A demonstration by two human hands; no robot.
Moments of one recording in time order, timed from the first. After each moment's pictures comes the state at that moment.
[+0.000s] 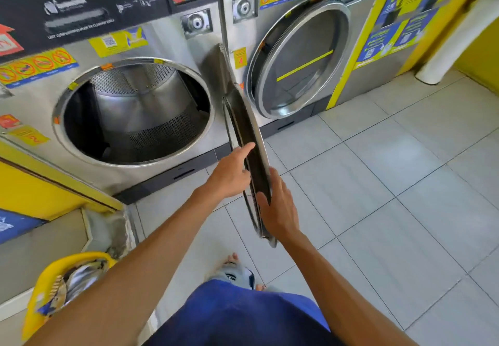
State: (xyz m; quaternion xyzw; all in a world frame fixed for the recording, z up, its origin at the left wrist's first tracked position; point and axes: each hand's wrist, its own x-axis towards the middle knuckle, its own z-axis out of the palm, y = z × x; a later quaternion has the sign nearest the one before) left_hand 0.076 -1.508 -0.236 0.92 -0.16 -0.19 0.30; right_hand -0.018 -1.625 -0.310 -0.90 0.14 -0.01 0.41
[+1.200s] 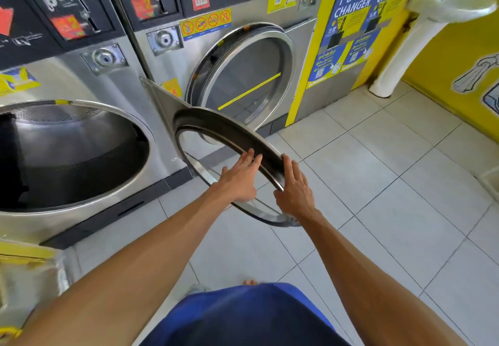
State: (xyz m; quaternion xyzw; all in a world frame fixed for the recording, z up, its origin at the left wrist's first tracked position) left_hand 0.189 -1.757 -0.263 0.92 -0.29 -0.25 0.07; right_hand 0.110 -1.906 -0.316 -0.95 0.18 0.05 0.26
